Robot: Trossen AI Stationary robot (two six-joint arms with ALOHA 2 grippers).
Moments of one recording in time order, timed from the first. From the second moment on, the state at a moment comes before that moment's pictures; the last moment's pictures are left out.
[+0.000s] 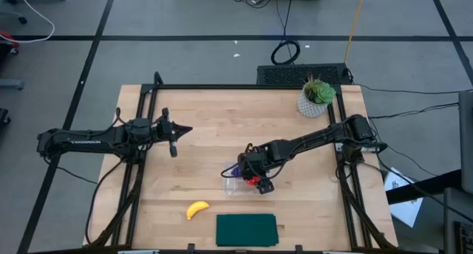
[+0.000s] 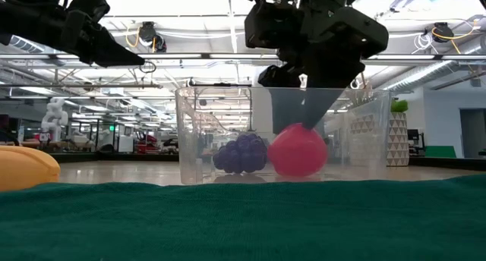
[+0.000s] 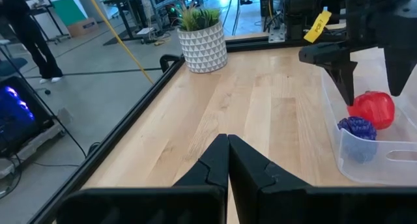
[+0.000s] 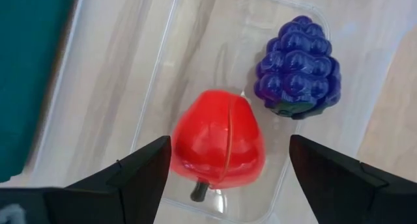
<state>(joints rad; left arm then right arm) 0.10 0.48 0.27 -0.01 -0.18 0.15 0.17 1.89 1.36 -0.71 -0.10 -0.12</state>
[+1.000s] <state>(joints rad) 0.10 0.48 0.27 -0.01 -0.18 0.15 0.17 1.84 1.36 -0.69 -0.10 -0.12</state>
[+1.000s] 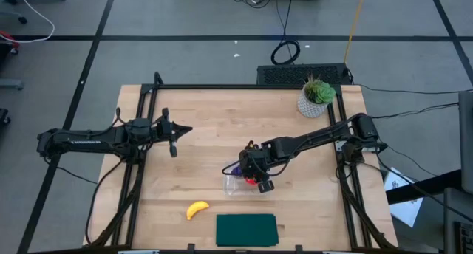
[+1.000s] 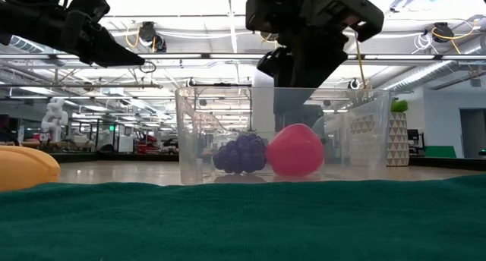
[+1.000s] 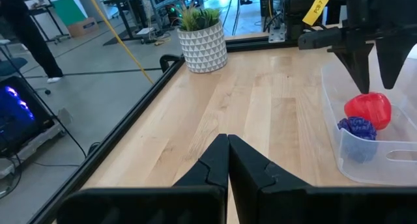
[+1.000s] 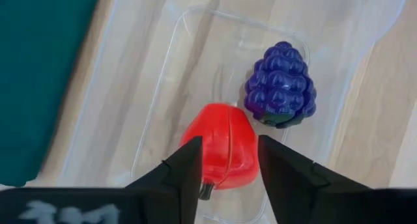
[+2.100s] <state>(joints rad) 0.10 0.48 0.27 -0.01 -0.18 0.15 0.17 1.84 1.36 -0.69 -0.10 -0.12</state>
